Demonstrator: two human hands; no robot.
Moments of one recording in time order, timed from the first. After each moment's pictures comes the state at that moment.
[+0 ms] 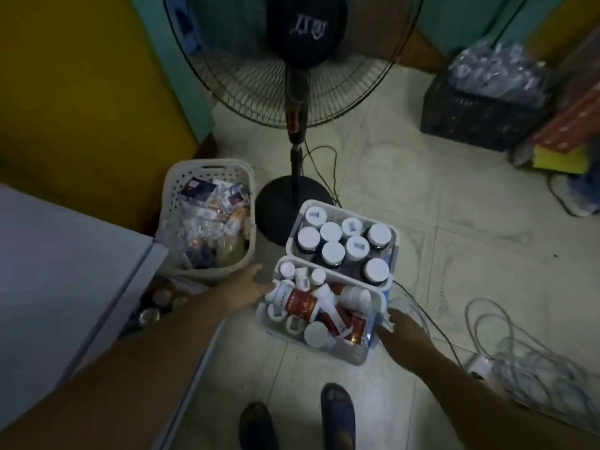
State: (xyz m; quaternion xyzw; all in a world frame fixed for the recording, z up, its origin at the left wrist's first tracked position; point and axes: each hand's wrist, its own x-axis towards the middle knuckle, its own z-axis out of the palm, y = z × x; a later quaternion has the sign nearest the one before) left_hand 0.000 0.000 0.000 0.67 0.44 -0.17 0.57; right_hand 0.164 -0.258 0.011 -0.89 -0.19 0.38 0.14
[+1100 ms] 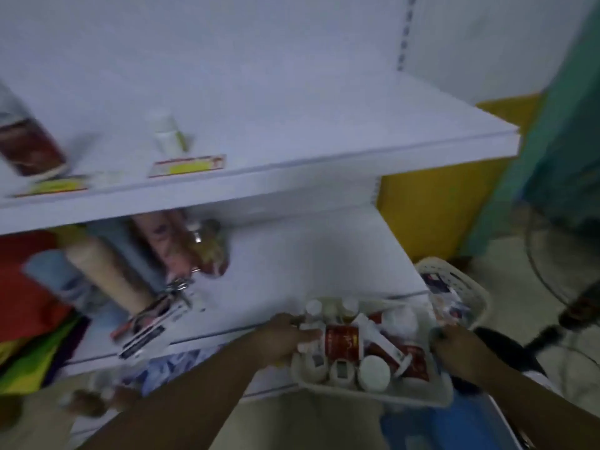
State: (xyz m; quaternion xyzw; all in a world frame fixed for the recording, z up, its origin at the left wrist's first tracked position) left_hand -0.288 -0.176 0.237 0.36 0.67 0.22 0.61; right_hand 0.003 -0.103 0.236 -0.67 -0.65 0.35 -0.03
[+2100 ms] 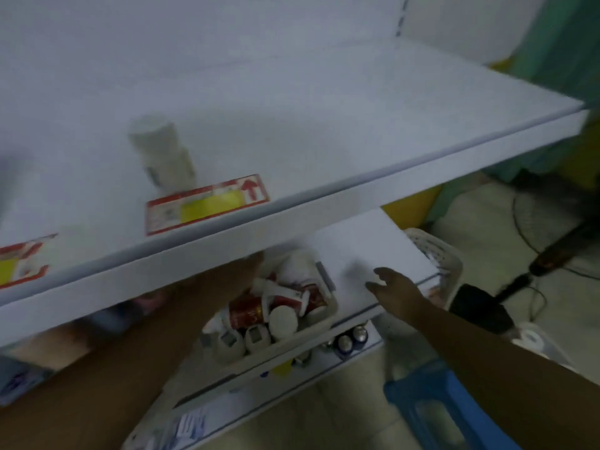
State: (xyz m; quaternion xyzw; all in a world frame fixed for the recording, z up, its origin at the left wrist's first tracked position) left_hand -0.432 -0.078 0.284 0.55 0.73 0.23 0.34; right_hand -0.159 -0.036 0.205 -0.69 -0.57 0.44 0.13
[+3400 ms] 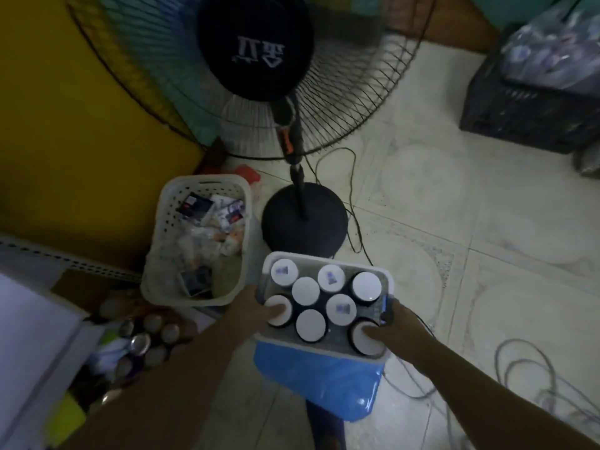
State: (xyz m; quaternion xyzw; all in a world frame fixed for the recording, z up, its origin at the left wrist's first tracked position) left_hand 0.118 0.011 -0.017 0.59 0.58 -0.11 0.55; right_hand 0.321 -0.176 -0.026 -0.82 -0.17 0.50 0.22
